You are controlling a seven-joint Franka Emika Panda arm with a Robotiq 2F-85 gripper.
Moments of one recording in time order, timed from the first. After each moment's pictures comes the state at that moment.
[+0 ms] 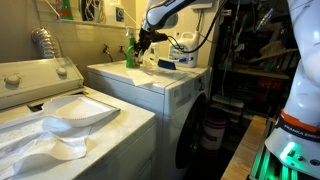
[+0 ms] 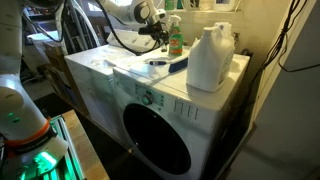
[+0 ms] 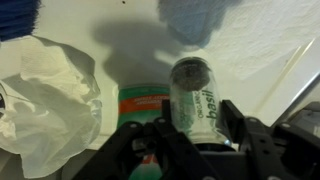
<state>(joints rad) 0.12 0.40 0.04 -1.61 -0.12 2.53 -0.03</state>
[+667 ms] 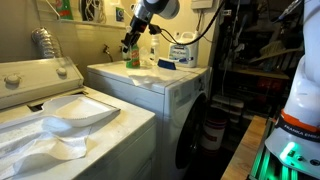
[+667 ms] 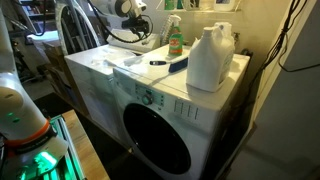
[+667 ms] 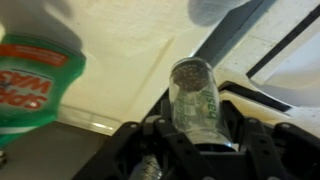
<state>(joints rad) 0.12 0.24 0.22 -1.76 0.04 2.54 -0.37</state>
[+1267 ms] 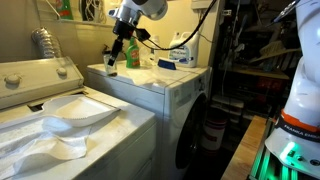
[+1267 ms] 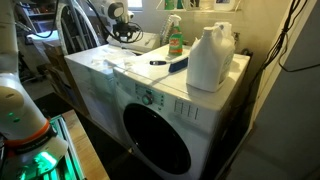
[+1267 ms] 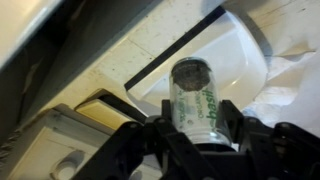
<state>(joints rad) 0.13 0.34 0.38 -1.66 0.25 2.29 -0.74</state>
